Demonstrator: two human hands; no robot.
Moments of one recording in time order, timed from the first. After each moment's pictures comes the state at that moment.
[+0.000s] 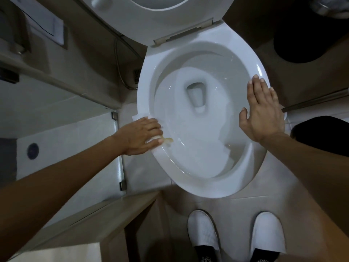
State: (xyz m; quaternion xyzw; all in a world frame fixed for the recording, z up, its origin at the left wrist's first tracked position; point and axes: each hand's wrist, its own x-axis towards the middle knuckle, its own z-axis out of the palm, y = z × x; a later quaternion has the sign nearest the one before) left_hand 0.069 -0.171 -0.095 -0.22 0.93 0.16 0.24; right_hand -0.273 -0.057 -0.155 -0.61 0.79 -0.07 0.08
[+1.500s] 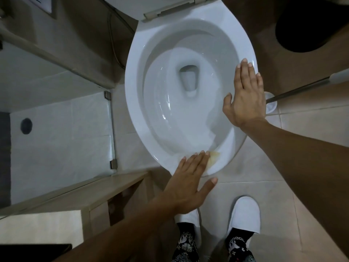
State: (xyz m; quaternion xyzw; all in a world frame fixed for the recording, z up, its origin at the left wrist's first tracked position) left_hand -0.049 0.055 -0.091 -0.42 0.81 0.38 0.16; right_hand -0.273 -0.057 -0.148 -0.61 0.79 -0.05 0.09
